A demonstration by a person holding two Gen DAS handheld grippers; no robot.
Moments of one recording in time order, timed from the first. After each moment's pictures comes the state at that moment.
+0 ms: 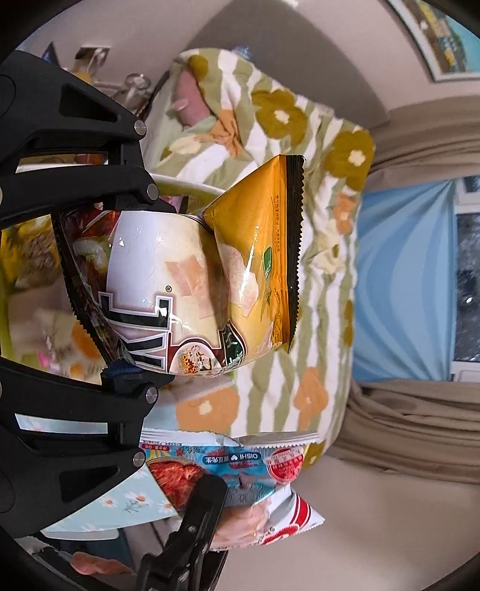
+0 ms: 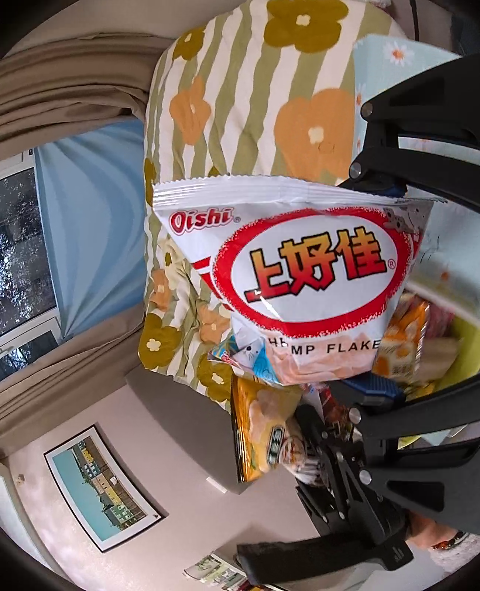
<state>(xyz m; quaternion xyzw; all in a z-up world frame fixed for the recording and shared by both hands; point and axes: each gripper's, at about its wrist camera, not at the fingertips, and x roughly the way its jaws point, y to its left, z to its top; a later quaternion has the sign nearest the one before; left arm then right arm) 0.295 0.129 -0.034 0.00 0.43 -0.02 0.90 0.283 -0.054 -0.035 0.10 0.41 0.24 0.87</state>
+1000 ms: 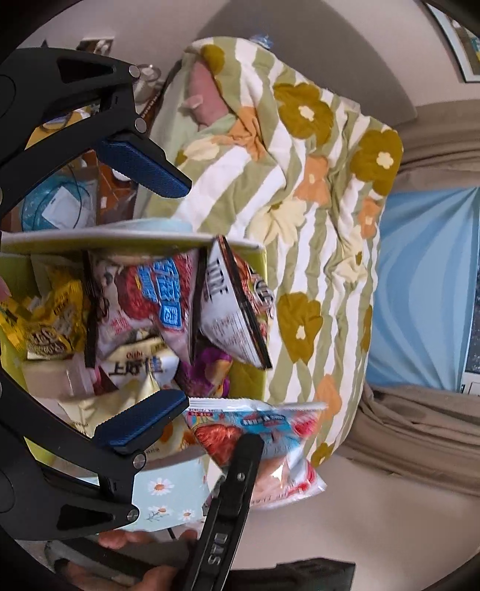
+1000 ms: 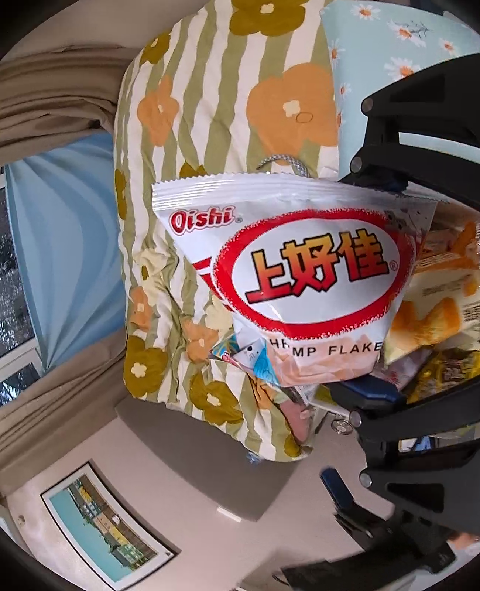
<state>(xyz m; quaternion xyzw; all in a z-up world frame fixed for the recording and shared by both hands) 0.282 0.209 -0.062 -0.02 0.45 -0.04 0.89 0.321 0.021 -0.078 0.13 0.46 0.18 0.86</state>
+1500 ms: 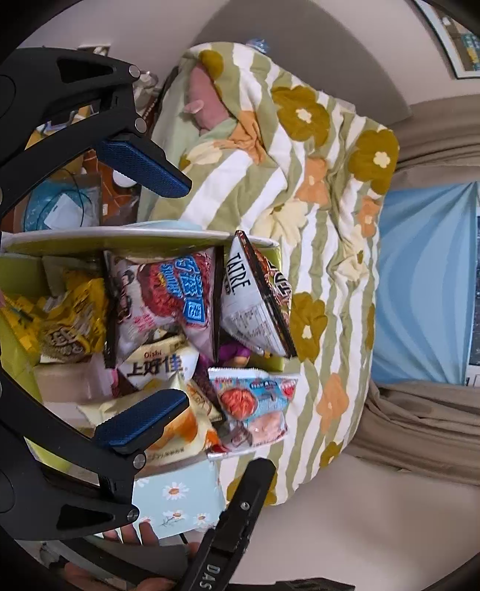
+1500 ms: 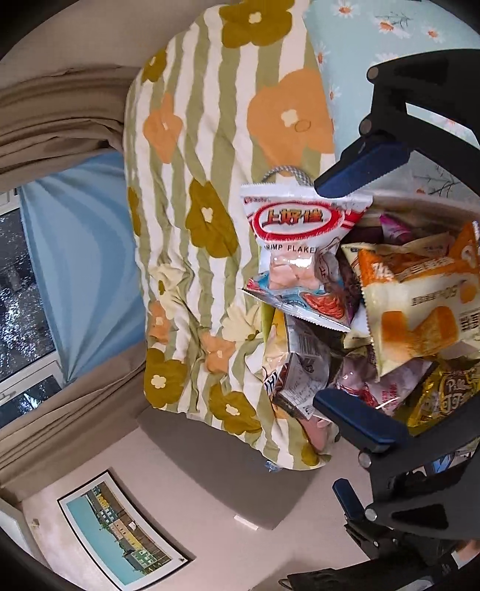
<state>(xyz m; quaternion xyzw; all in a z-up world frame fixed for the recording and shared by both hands) 0.262 0.196 -0.061 0.00 0.44 -0.04 0.89 0.281 0.012 -0.066 0.13 0.40 0.15 0.89</state>
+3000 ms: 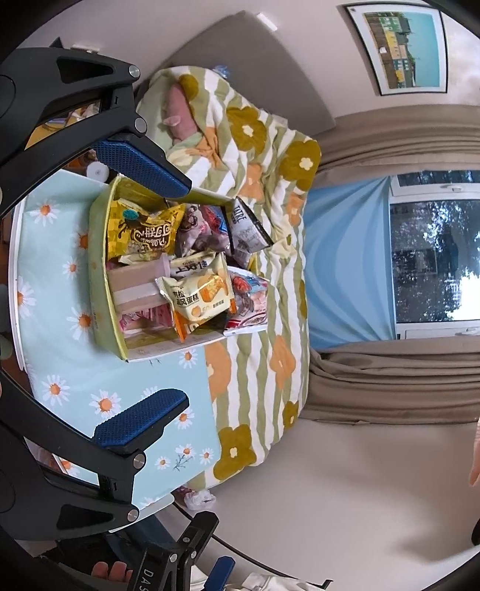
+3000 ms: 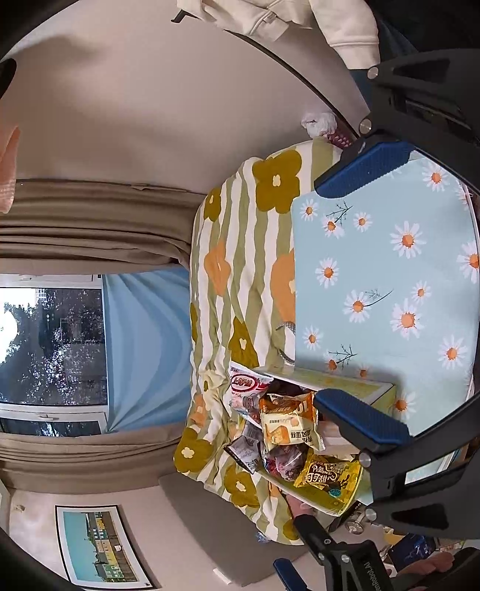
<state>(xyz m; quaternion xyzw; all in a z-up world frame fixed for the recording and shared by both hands) 0.047 0.072 0.008 0.03 0.30 -0.04 0.95 0.010 -0.103 0.007 0.01 0.31 -0.05 0.95</state>
